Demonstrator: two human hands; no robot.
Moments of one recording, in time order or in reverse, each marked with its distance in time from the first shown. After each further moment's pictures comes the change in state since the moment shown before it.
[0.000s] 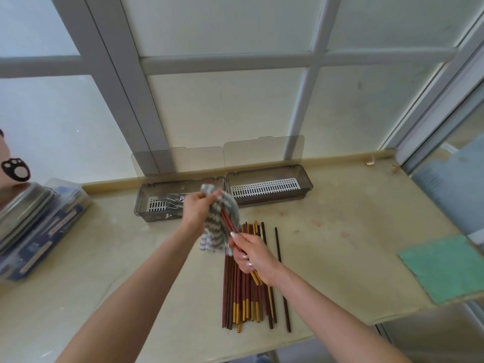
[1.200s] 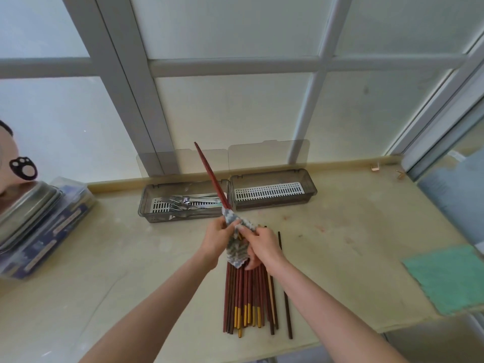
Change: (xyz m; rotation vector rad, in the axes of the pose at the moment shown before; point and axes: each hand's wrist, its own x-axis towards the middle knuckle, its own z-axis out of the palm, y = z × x) left_hand -0.027 -0.048 0.019 0.101 -0.201 0.027; right_hand 0.016 -0.018 -0.004 -0.456 0.492 0.052
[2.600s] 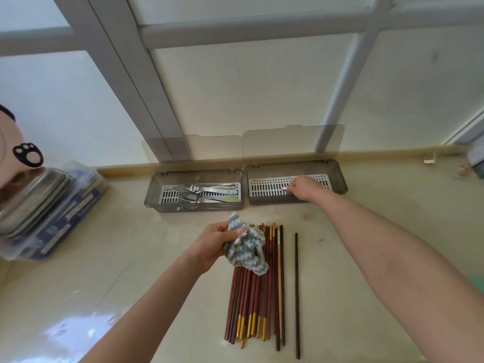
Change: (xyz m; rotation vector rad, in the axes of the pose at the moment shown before) left_hand 0.015 0.006 -0.014 -0.237 -0.148 -0.290; right_hand 0.218 -0.013 -0.083 -1.004 -0.143 -0.174
